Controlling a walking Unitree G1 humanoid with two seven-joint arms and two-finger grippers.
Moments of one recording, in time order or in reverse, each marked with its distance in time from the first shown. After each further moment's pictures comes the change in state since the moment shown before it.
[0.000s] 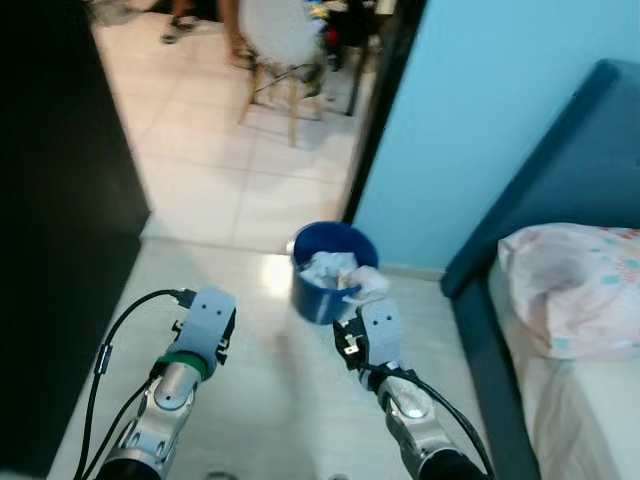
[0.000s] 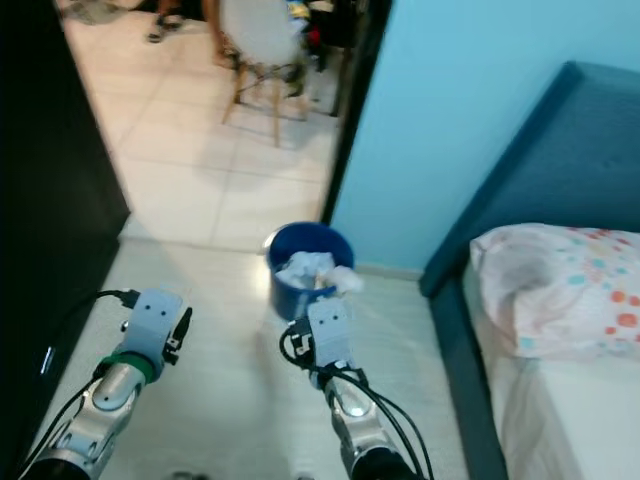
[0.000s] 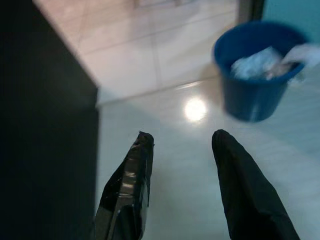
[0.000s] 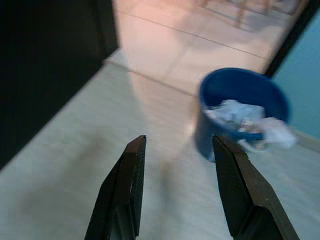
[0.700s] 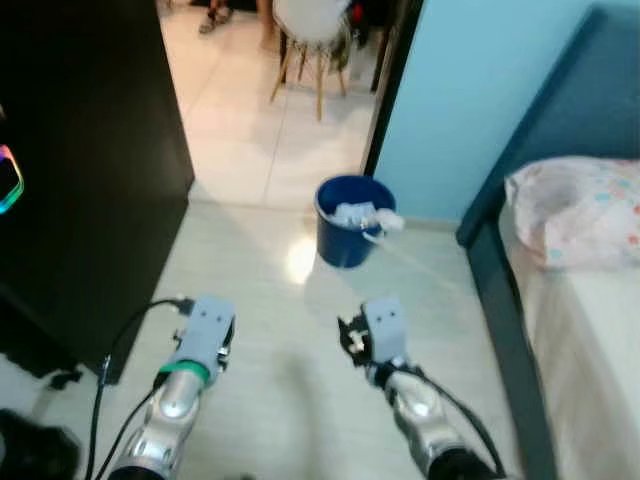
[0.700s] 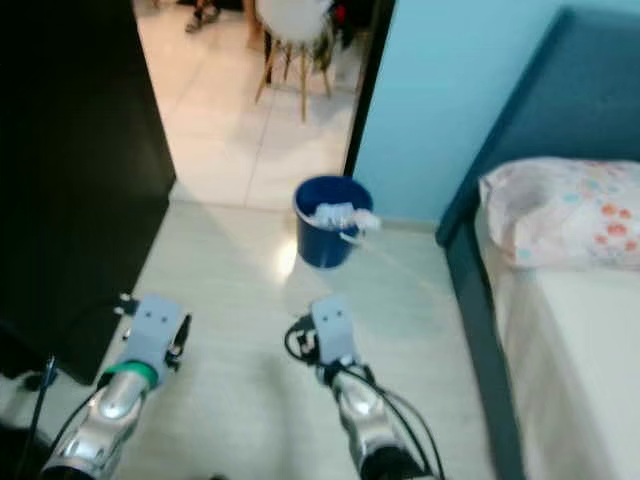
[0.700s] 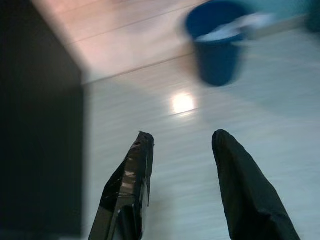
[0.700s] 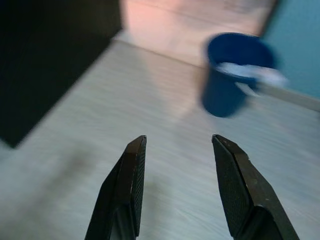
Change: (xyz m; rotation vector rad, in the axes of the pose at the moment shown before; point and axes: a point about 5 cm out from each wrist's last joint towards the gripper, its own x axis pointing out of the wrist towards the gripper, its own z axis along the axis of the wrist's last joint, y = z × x) left arm 0.000 -0.007 -0.006 -0.016 0.025 -0.008; right arm -0.004 -0.007 -0.007 0.000 0.038 -0.018
